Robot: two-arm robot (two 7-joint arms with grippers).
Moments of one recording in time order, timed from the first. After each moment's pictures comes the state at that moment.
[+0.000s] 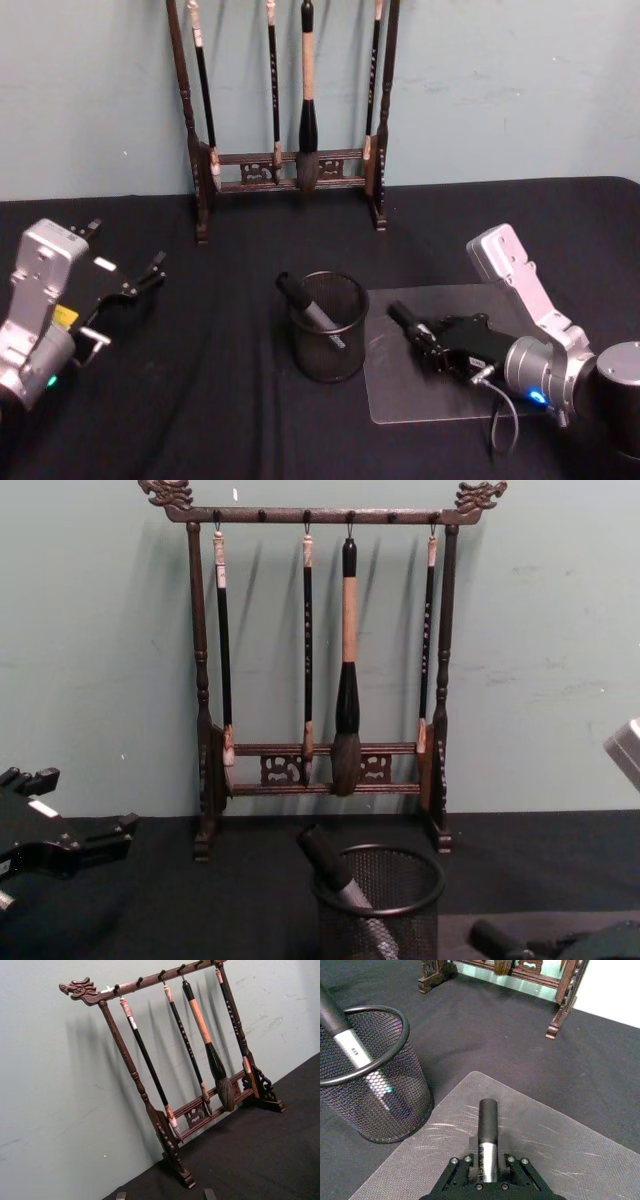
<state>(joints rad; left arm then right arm) -0.20 0.60 0.45 -1.41 -0.25 -0.12 0.03 0.23 0.43 -0.40 -1.41 0.28 0.38 0.37</state>
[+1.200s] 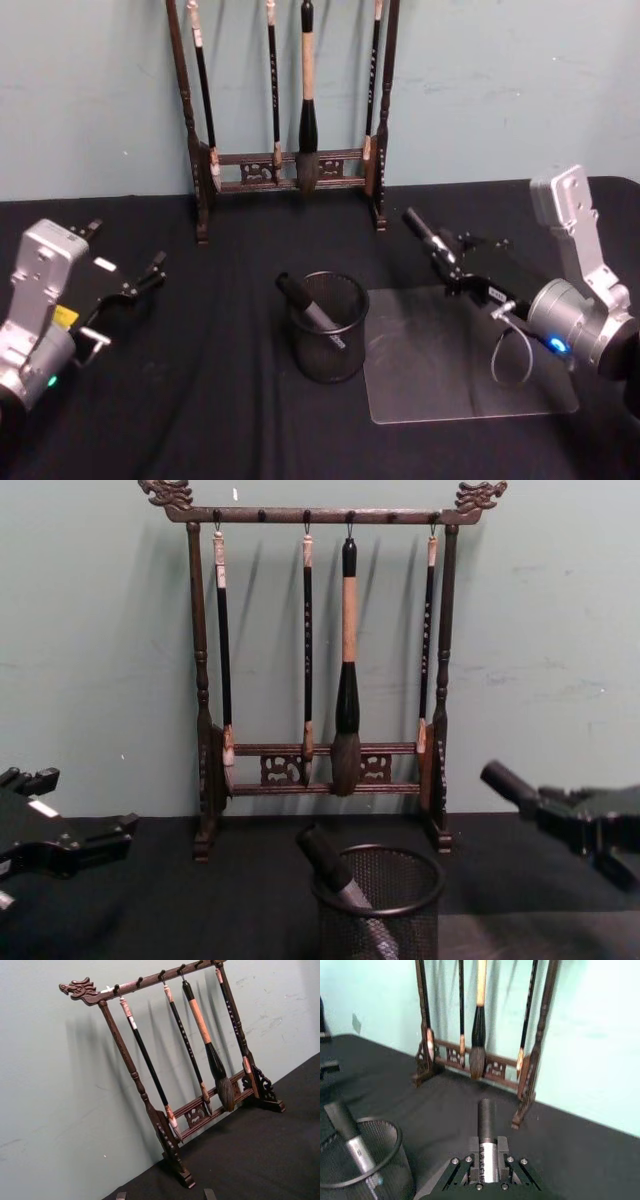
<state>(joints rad) -0.20 0.60 0.45 -1.41 -0.25 -0.12 0.03 0.23 0.41 -0.30 -1.45 0.34 0.14 0.38</state>
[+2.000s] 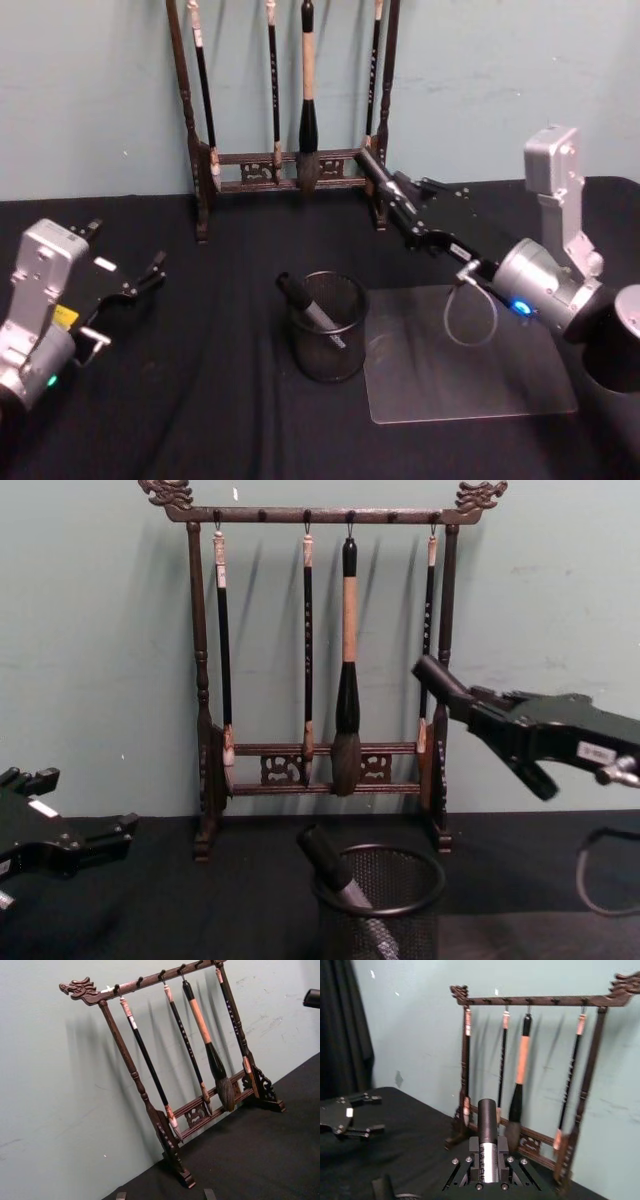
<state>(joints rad) -0.20 0.60 0.45 -1.41 -0.25 -0.12 0.03 0.33 0.35 -0.34 -1.38 0.40 -0.06 0.49</state>
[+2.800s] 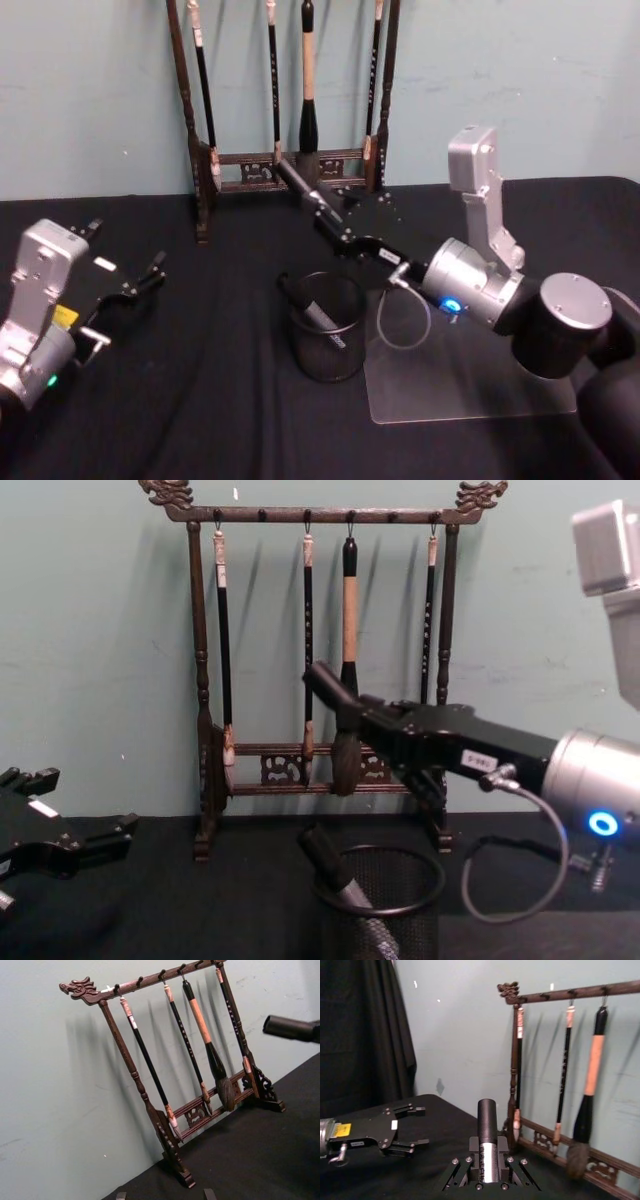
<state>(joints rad) -0.20 0.60 0.45 -1.41 -0.25 -0.12 0.03 0.45 0.26 -0.46 -1.22 0.45 -0.11 0.58</state>
